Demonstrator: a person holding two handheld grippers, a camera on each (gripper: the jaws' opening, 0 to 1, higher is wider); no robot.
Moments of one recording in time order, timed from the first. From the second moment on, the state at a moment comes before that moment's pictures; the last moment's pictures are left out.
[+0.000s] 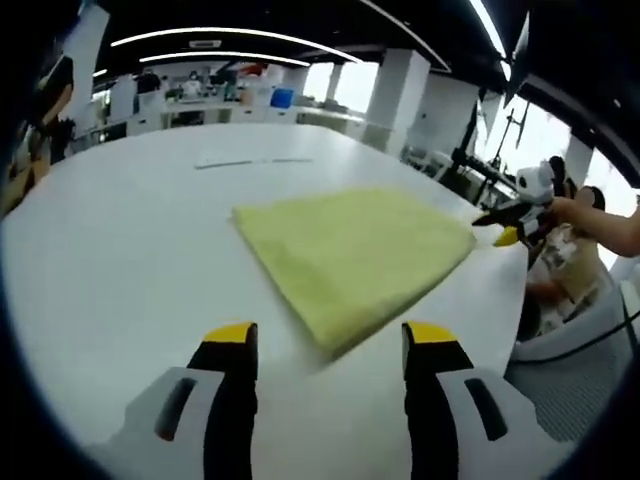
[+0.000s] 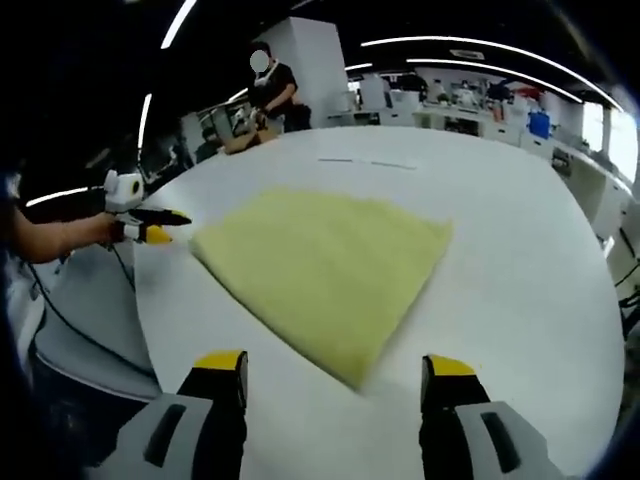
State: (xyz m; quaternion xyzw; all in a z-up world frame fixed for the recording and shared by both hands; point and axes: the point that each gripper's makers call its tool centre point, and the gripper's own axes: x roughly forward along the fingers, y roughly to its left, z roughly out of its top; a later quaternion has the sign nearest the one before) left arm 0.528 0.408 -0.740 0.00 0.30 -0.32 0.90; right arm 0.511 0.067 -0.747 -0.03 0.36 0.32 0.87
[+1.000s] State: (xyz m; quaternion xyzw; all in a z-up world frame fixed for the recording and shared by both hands) left arm 0.497 0.405 -0.720 -0.02 0.29 -0.31 0.91; right arm 0.480 0.092 -0.701 -0.03 0.28 0.33 0.90
